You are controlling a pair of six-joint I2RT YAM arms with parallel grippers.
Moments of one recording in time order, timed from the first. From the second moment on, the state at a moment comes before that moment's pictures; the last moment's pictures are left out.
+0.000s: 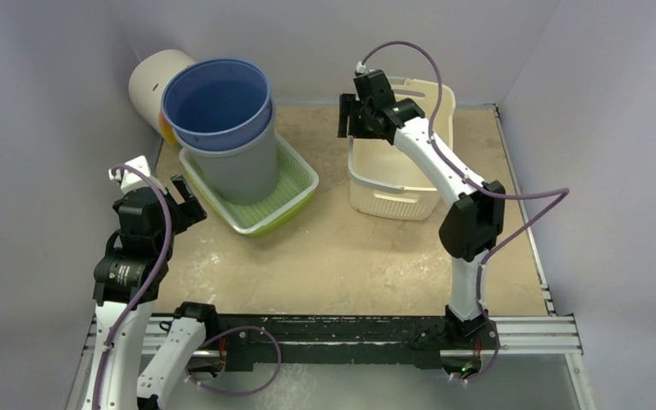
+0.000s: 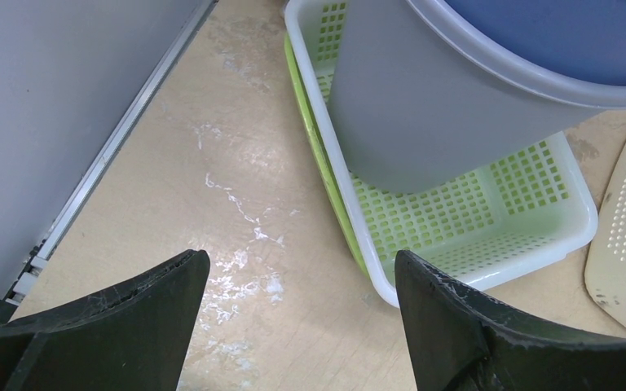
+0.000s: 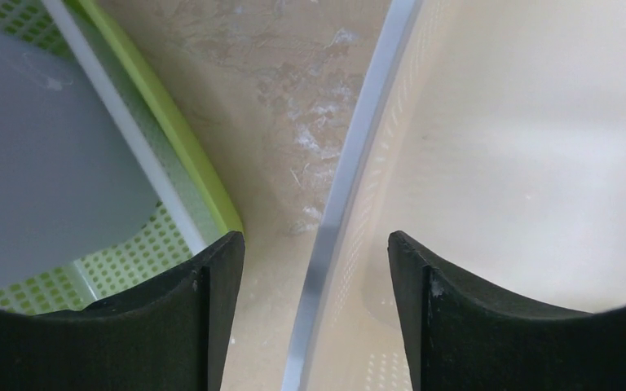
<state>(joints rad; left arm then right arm) -0.11 0.66 1.07 -0.91 -0.38 -0.39 0.50 1.96 1.97 -0.74 0.13 0.39</state>
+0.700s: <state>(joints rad) -0.11 0.63 1.07 -0.92 -0.39 -0.39 0.48 2.13 2.08 -0.79 0.29 0.41</state>
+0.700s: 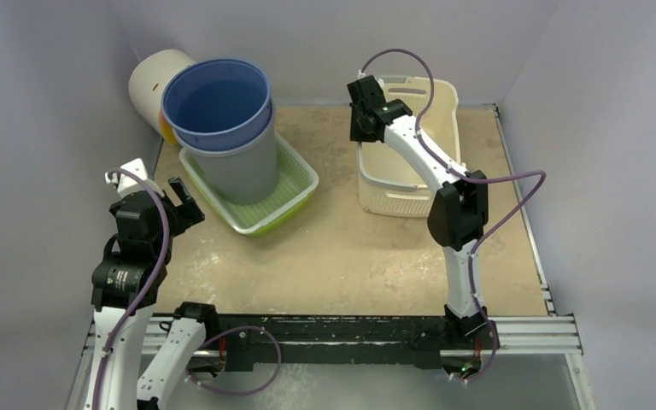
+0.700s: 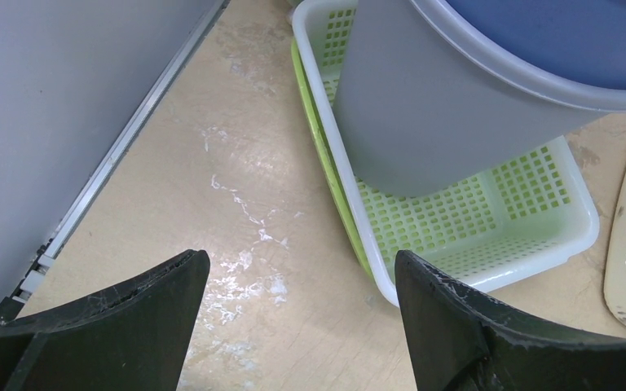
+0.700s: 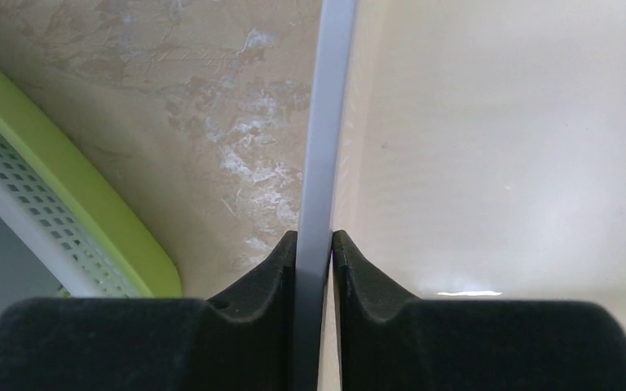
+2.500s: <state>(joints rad) -0.11 0.64 1.07 -0.91 -0.42 -0.36 0.04 1.55 1.20 0.03 -0.42 0.88</state>
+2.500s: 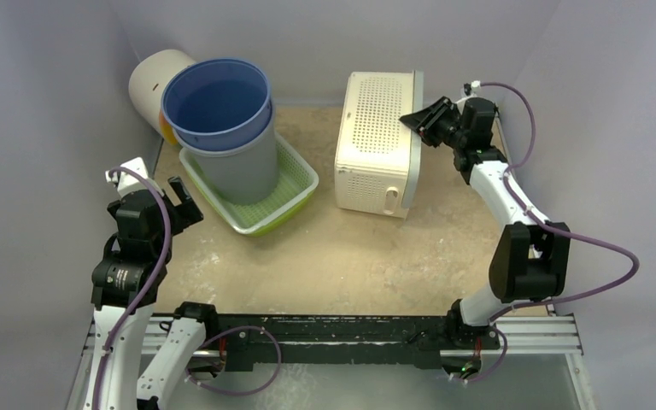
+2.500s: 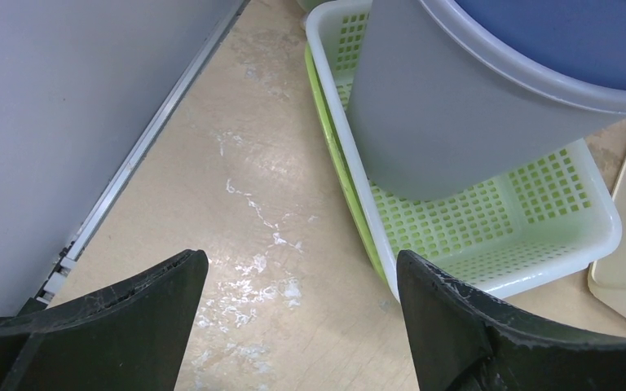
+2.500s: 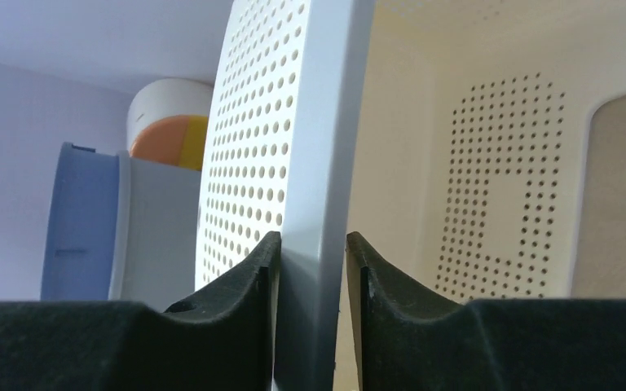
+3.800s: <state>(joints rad) -0.11 0.70 1.07 -0.87 -0.40 -0.36 -0.32 1.62 1.17 0.09 -0.68 0.68</state>
